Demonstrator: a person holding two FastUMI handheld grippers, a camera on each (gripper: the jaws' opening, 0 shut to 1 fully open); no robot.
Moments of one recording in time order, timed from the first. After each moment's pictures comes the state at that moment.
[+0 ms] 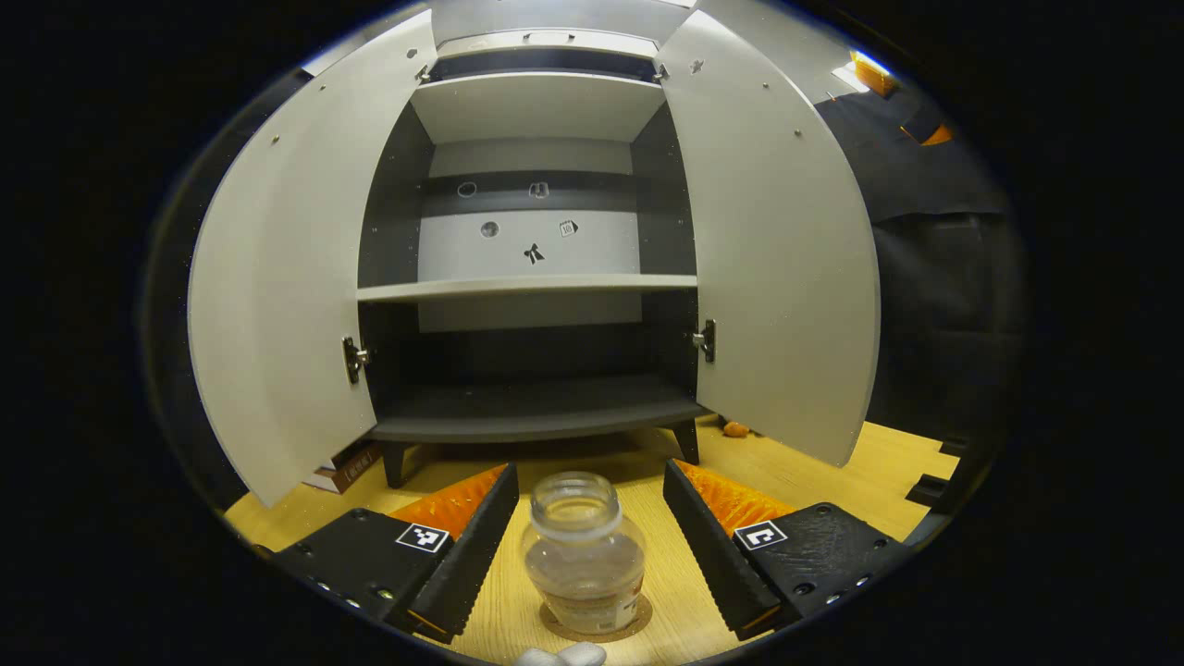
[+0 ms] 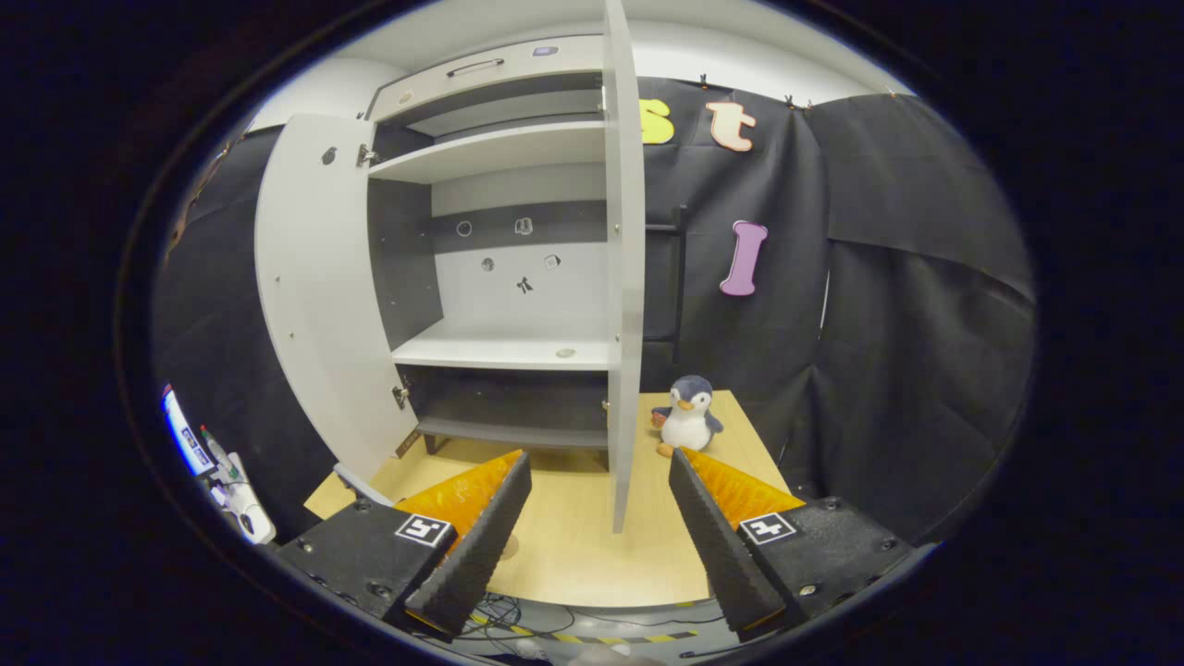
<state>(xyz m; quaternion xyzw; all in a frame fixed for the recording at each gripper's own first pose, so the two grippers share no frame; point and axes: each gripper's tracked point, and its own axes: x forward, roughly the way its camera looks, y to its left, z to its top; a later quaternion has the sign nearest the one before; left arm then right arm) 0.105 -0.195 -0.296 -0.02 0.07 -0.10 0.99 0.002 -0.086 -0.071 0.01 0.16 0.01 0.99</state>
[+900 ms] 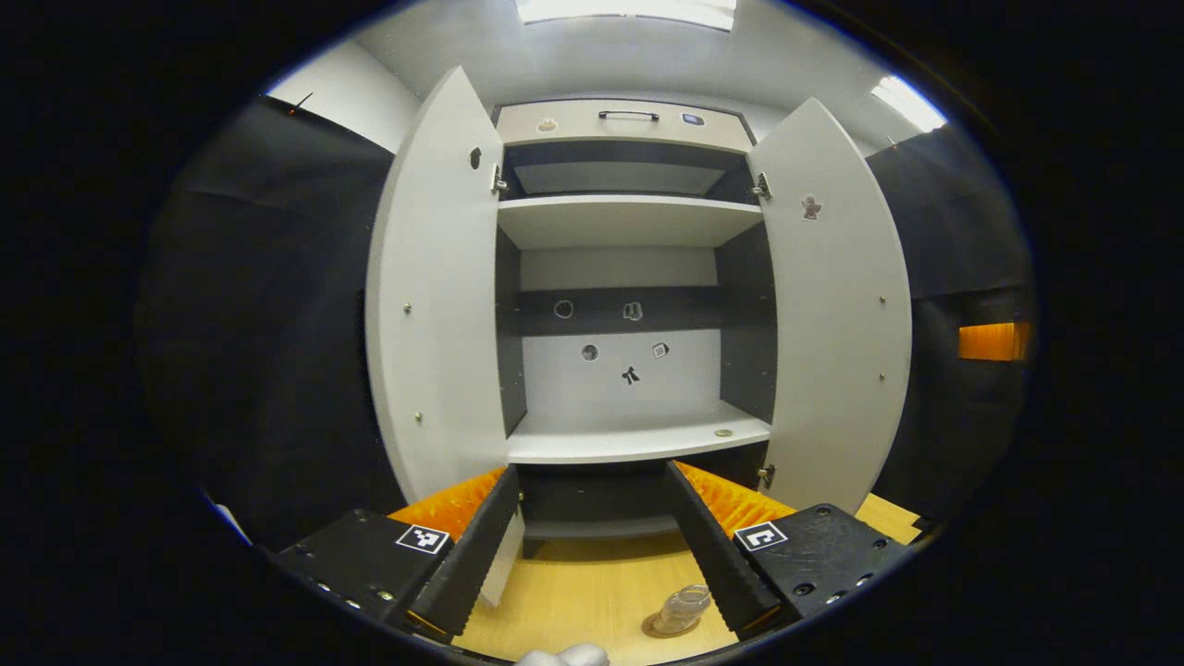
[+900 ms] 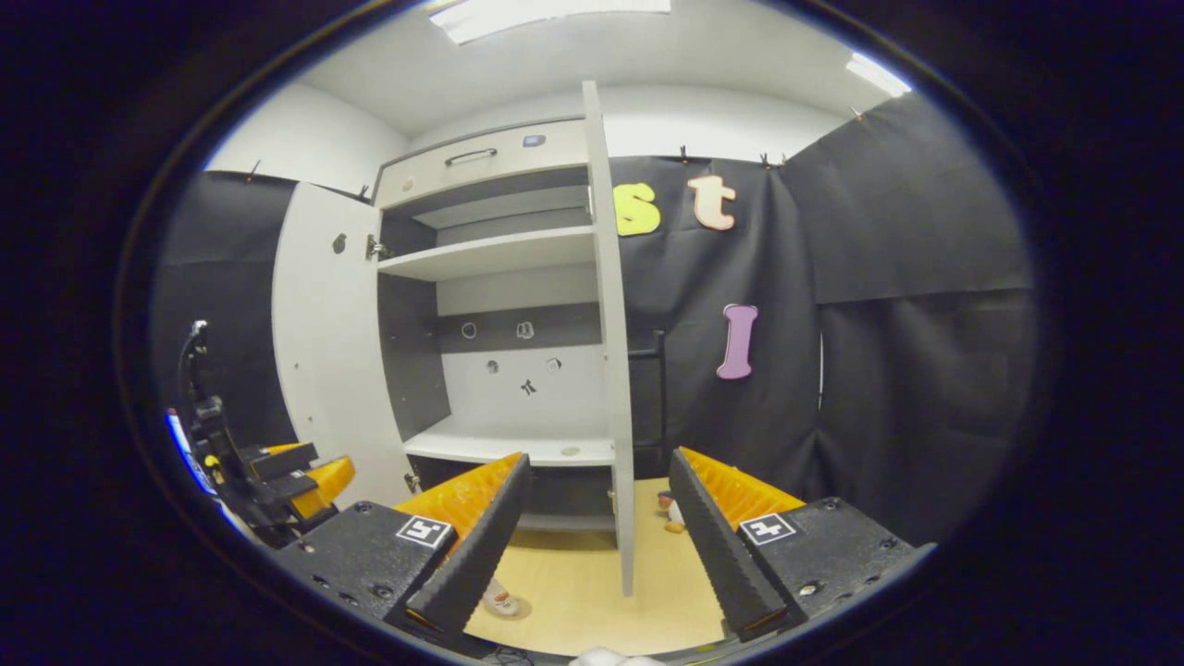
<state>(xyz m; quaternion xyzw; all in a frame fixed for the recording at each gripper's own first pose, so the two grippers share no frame) 0.050 -0.040 -0.064 -0.01 0.05 0.01 1.00 0.010 -0.086 -0.004 0.03 0.00 0.02 1.00</state>
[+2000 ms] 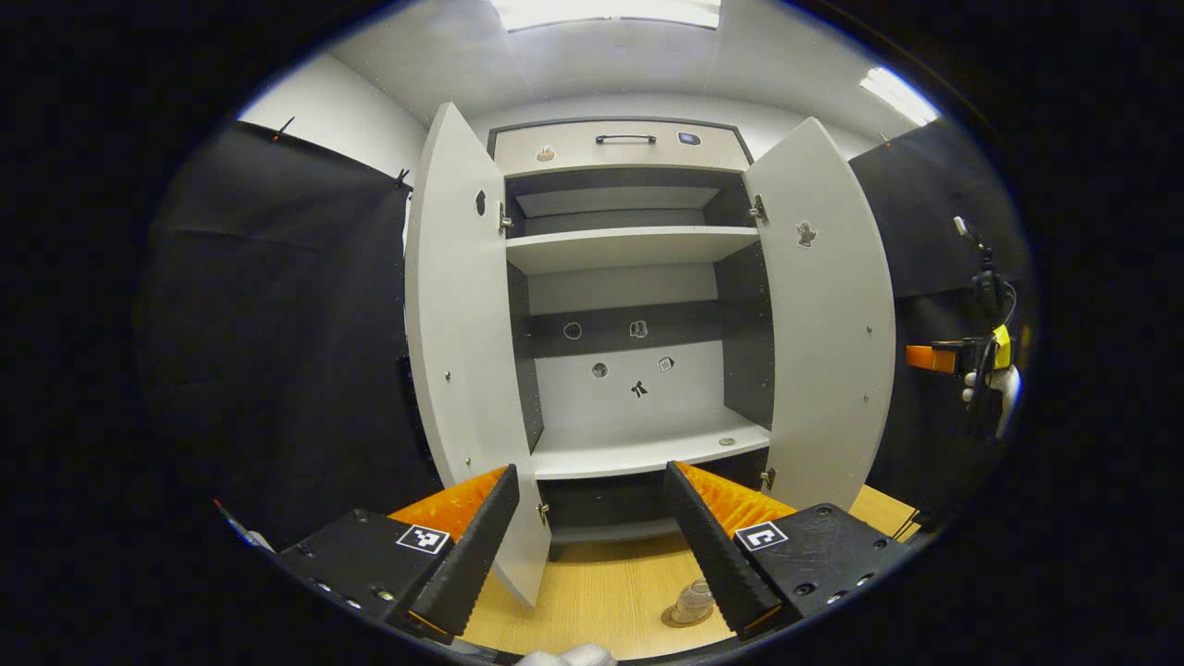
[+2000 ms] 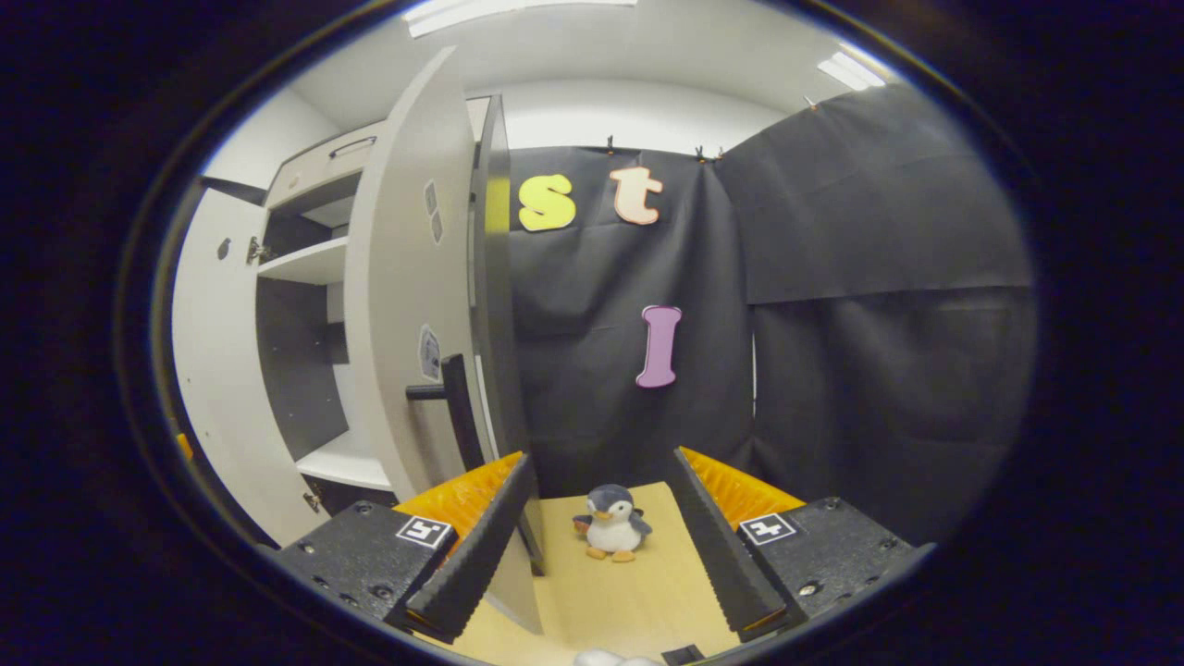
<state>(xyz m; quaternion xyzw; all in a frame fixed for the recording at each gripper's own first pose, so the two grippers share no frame) 0.015 -0.058 -0.026 0.02 0.05 0.00 1.00 0.126 -0.218 0.018 0.03 0.00 -0.08 1.00</state>
